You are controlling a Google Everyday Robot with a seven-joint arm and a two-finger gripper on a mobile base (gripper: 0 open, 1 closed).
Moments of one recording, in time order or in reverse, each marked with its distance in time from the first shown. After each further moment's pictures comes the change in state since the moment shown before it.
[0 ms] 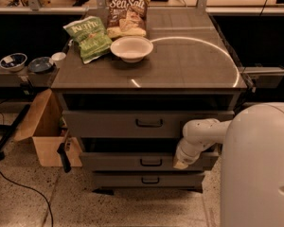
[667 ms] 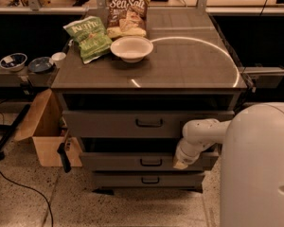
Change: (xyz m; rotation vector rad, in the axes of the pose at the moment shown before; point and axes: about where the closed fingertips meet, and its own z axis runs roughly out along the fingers) arm 0.000 0.000 0.000 0.000 0.000 0.000
